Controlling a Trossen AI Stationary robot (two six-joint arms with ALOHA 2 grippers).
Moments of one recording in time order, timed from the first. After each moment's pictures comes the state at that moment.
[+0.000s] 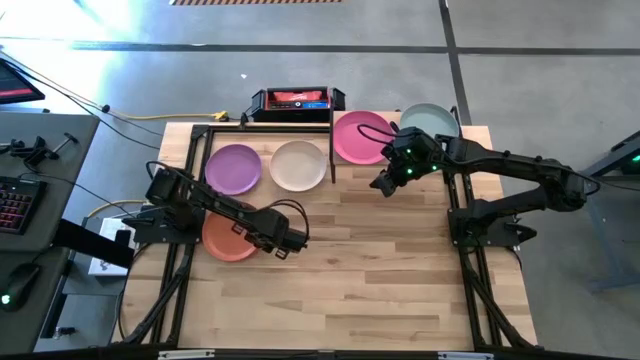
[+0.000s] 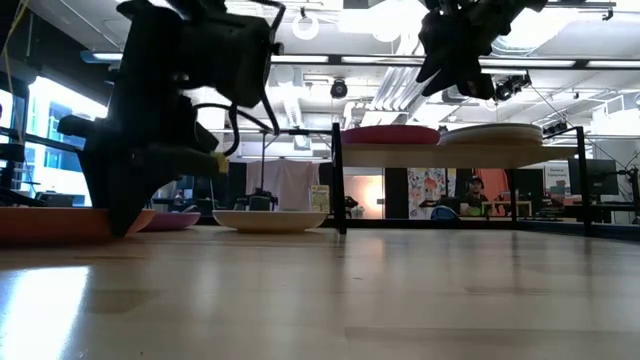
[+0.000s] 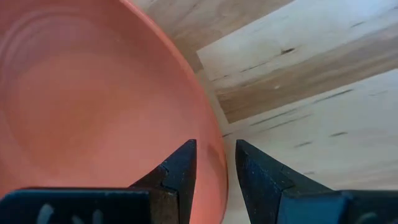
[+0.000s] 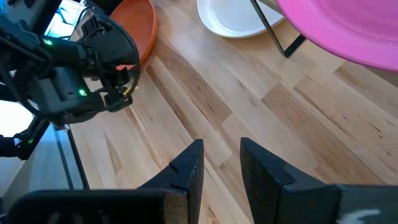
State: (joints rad) left arm -0.23 1.86 1.14 -1.10 -0.06 -1.33; right arm -0.32 1.18 1.03 -0.66 -0.26 0.62
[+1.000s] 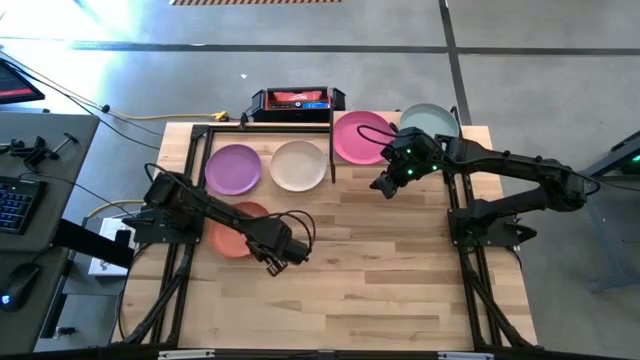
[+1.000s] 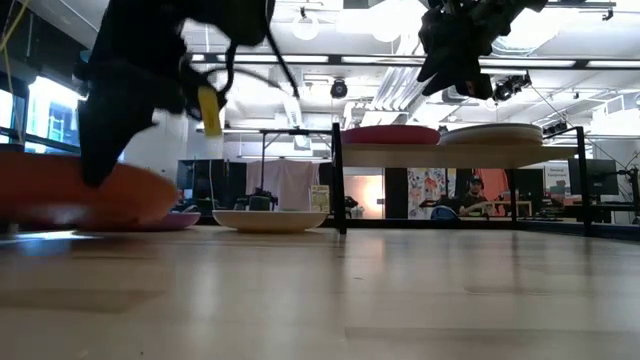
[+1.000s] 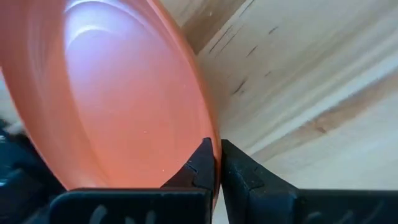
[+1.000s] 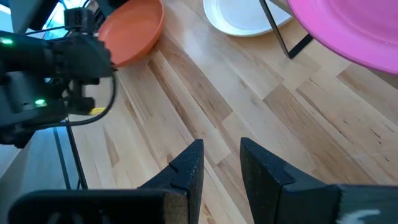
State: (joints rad) left arm -0.31 1.87 1.32 -1.30 0.00 -1.04; right arm -0.32 1.18 1.03 -0.67 -0.28 0.57
